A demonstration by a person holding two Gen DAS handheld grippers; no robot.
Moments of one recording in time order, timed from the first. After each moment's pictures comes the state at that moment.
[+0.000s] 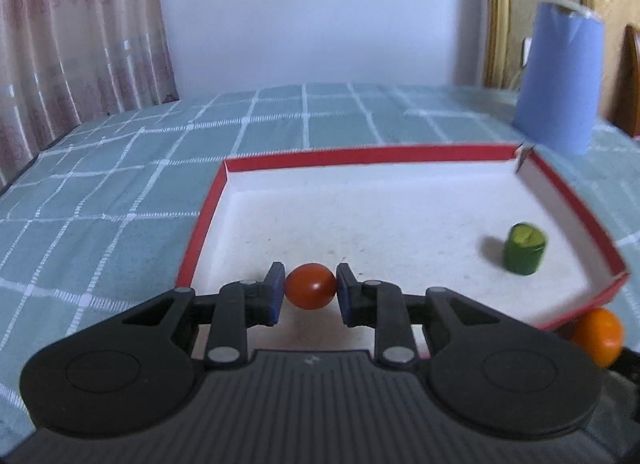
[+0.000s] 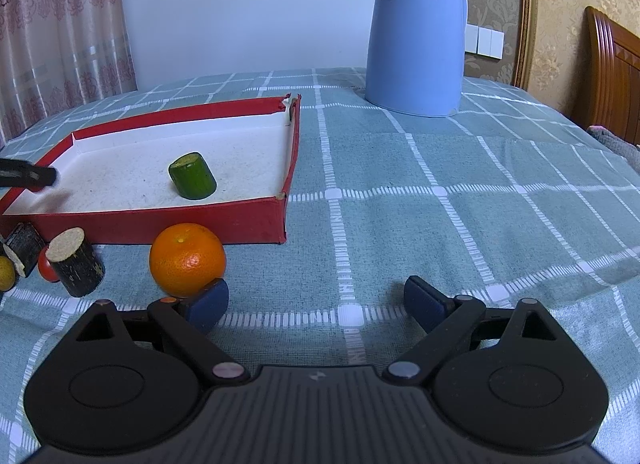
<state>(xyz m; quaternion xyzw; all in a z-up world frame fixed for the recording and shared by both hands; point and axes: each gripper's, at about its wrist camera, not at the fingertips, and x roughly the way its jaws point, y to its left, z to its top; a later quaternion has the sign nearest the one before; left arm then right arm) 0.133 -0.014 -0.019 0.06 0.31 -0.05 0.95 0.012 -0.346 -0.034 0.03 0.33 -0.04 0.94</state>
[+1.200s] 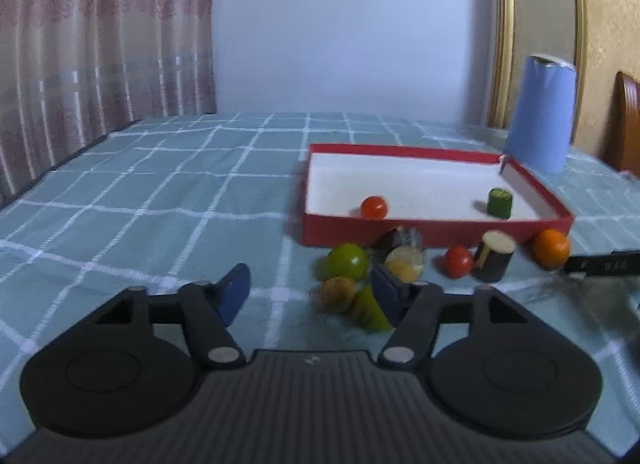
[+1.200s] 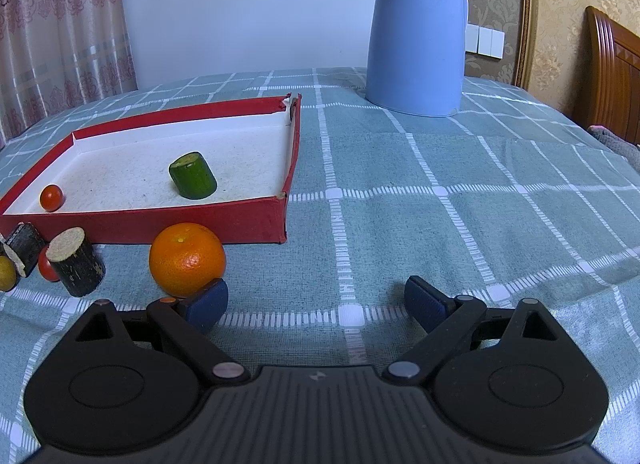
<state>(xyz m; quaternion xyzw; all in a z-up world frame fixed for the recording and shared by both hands) -0.025 0.072 -0.014 0.02 0.25 -0.03 0.97 0.013 -0.344 -0.034 0.03 0.33 -0.04 0.94</state>
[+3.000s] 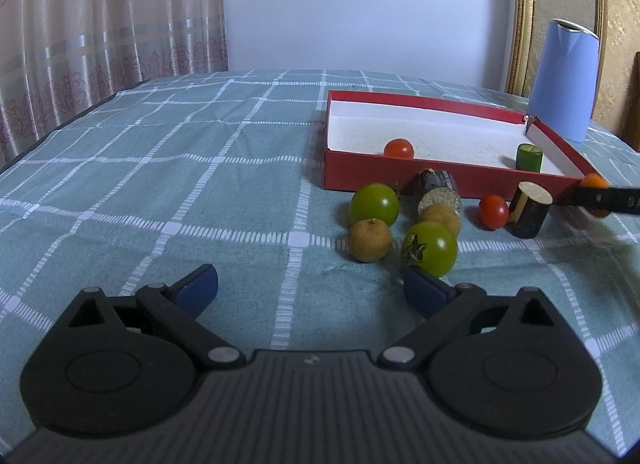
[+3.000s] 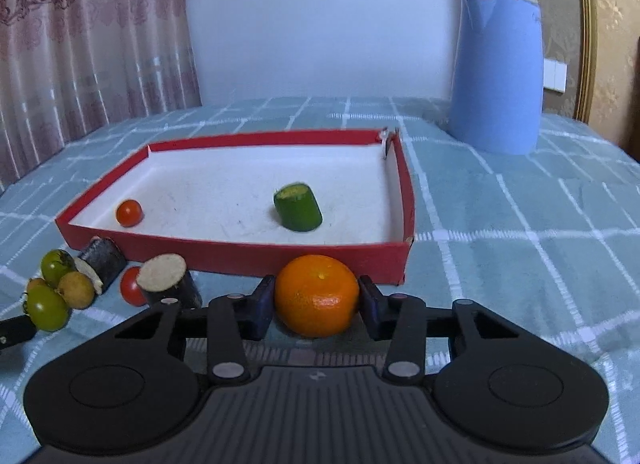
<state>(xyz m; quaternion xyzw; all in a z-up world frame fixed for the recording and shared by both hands) -0.012 0.080 -0.047 0.00 0.30 -0.02 0.95 0.016 -0.302 -0.017 0.02 0.28 0.06 0.96</state>
